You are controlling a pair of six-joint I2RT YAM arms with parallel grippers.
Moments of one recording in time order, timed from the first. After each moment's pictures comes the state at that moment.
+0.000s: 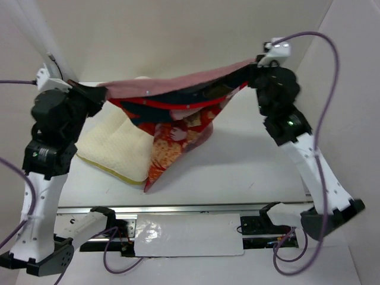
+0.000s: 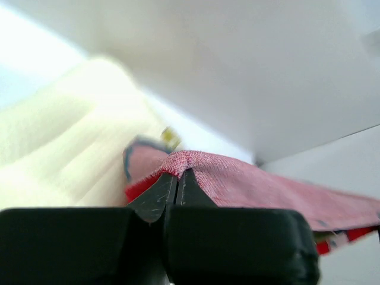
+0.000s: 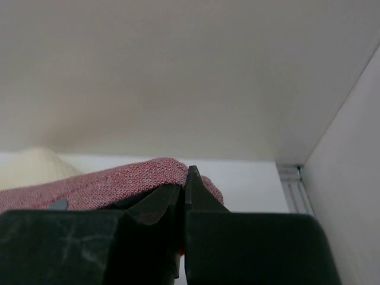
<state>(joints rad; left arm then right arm) -0.19 0.98 1.50 -0.65 -0.20 -0.76 0.45 1.27 1.51 -0.18 0.46 -0.09</state>
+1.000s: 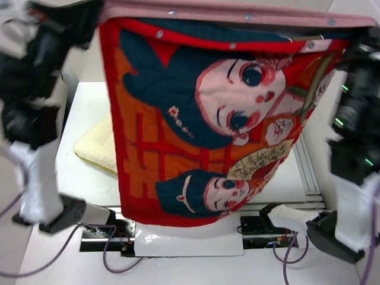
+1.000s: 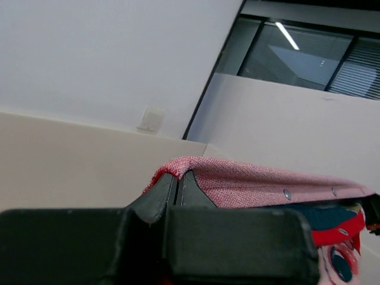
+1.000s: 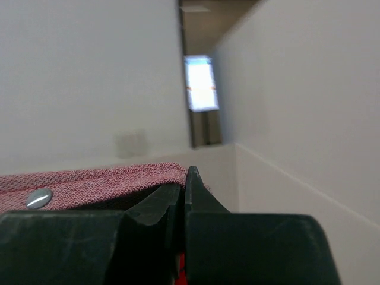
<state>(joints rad) -0.23 1.35 2.37 -0.40 0.19 -0.61 0.46 1.11 2.10 -0.17 0.51 -0.38</state>
